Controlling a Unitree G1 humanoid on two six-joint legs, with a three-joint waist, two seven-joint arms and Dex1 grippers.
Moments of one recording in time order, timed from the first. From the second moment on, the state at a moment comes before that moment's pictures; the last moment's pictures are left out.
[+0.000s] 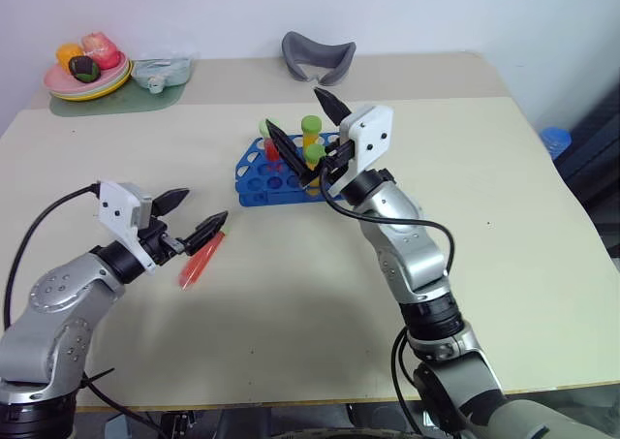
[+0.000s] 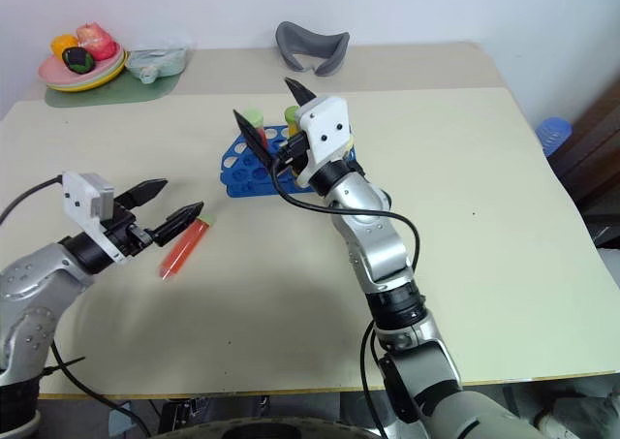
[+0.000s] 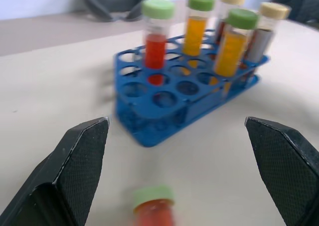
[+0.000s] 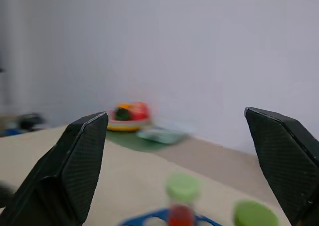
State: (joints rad) left arm 0.00 0.65 0.35 -0.47 -0.67 0.58 -0.56; right arm -0.58 -0.08 0.19 -0.19 0.24 0.18 0.39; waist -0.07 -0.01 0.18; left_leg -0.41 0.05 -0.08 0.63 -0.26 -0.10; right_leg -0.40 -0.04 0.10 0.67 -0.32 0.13
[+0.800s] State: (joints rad) left arm -0.54 0.95 -0.07 -0.34 -0.92 1.61 -0.07; right arm -0.32 -0.65 0.19 -0.51 0.46 0.52 0.91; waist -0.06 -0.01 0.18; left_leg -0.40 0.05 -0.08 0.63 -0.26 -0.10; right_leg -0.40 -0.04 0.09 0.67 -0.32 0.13
